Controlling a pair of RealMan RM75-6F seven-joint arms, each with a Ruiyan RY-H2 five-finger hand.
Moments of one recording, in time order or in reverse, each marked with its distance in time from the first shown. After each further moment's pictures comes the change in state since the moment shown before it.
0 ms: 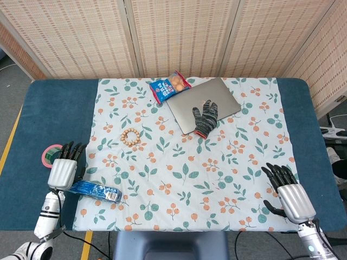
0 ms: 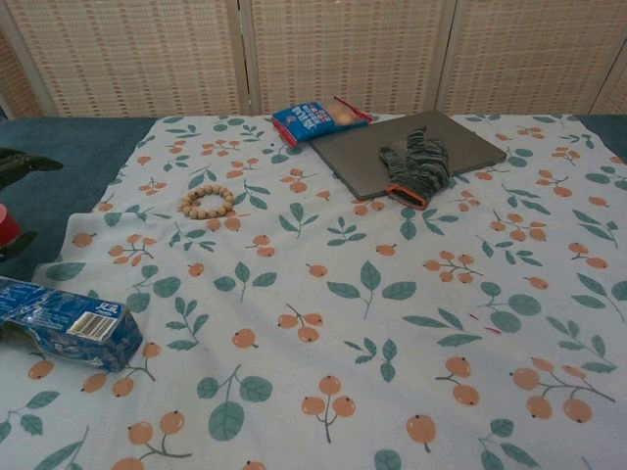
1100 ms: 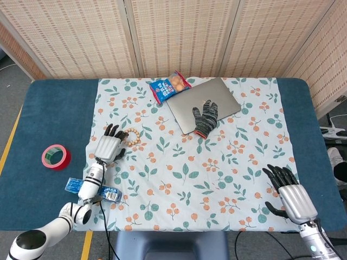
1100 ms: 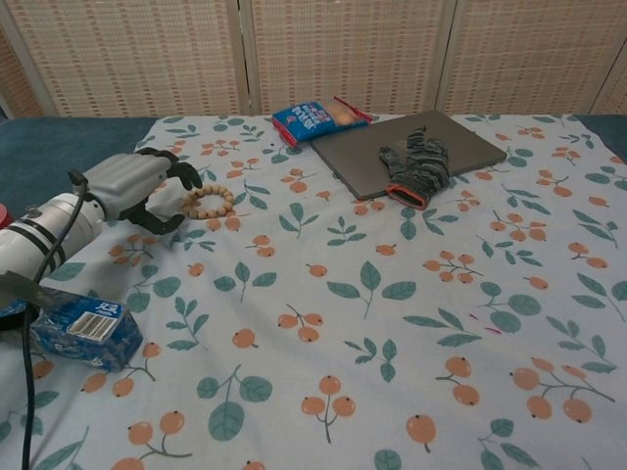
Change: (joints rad) left arm -0.377 -0.335 -0.115 0.470 -0.052 -0.356 -0.128; right arm 0.008 0.036 -0.008 -0.024 0.024 -0.036 0.009
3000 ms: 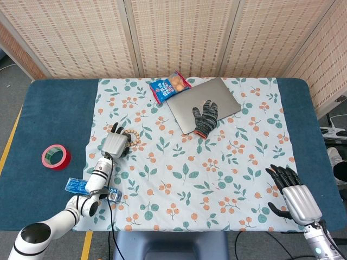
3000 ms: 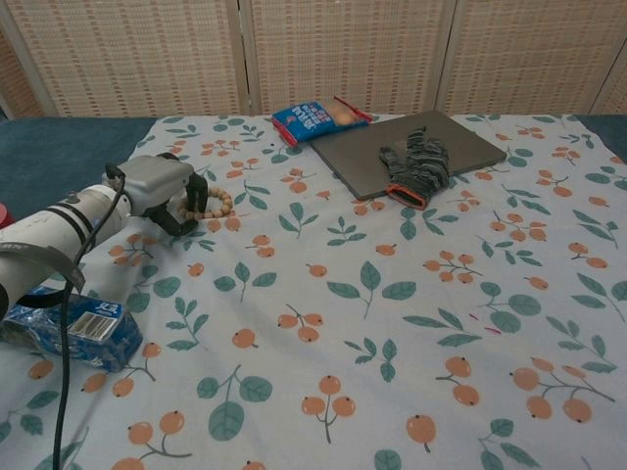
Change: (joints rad) left arm -0.090 0.012 -0.027 -0.031 -0.133 -0.170 0.196; right arm -0.010 0.037 -0.007 -0.016 -0.016 0.014 0.033
